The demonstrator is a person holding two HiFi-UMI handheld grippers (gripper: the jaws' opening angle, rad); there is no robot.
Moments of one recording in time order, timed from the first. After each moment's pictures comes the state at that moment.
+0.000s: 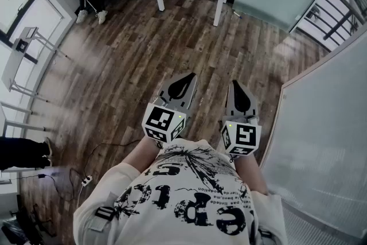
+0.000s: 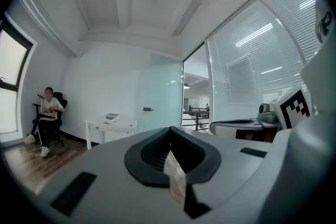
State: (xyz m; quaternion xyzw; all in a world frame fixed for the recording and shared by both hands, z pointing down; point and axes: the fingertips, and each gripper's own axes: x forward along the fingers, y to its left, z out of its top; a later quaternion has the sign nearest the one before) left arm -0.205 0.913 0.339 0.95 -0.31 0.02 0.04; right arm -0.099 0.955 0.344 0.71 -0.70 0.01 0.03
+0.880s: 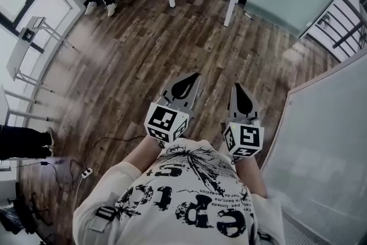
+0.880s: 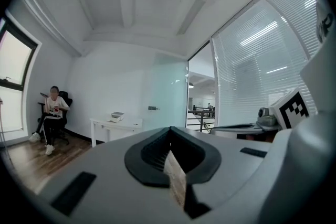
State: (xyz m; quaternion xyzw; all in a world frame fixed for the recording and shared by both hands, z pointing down) left arm -0.219 0.888 0.343 0.94 -0.32 0.02 0.05; right arm -0.113 0.928 0.360 0.69 -0.72 0.05 0.02
